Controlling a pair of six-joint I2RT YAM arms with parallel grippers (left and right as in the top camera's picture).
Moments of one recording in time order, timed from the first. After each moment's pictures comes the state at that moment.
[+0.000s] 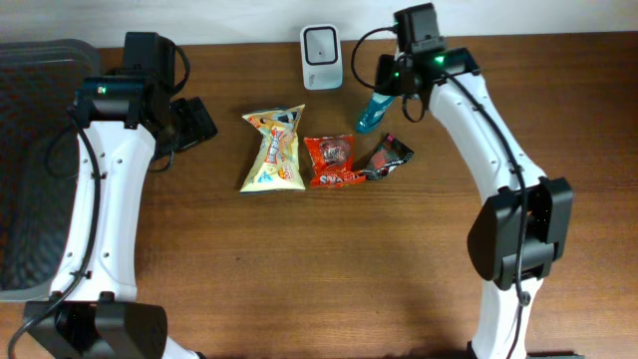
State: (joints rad) left arm -0.05 1.73 1.83 -1.34 -0.16 -0.52; right arm 0.26 2.12 1.96 -0.79 0.09 0.37
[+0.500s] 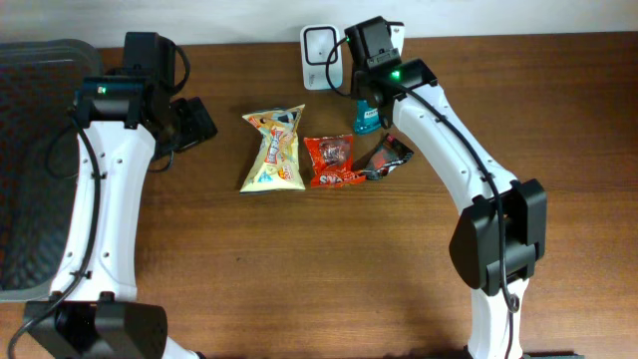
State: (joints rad) left arm -0.05 1.73 1.83 -1.34 -0.16 -0.52; right arm 0.38 2.13 1.96 -0.74 0.38 0.39
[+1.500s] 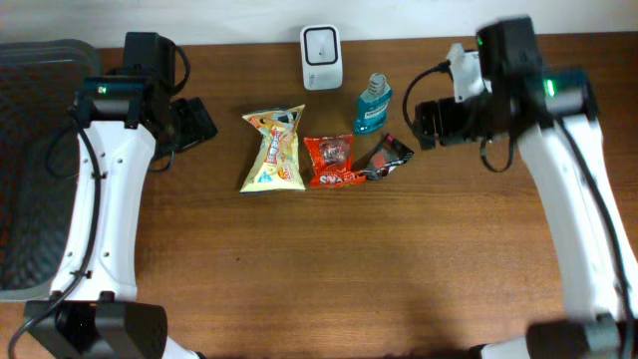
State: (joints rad) left arm -0.05 1.73 1.83 -1.34 -0.16 -0.52; right arm 0.12 1.62 1.76 -1.22 -0.14 -0.03
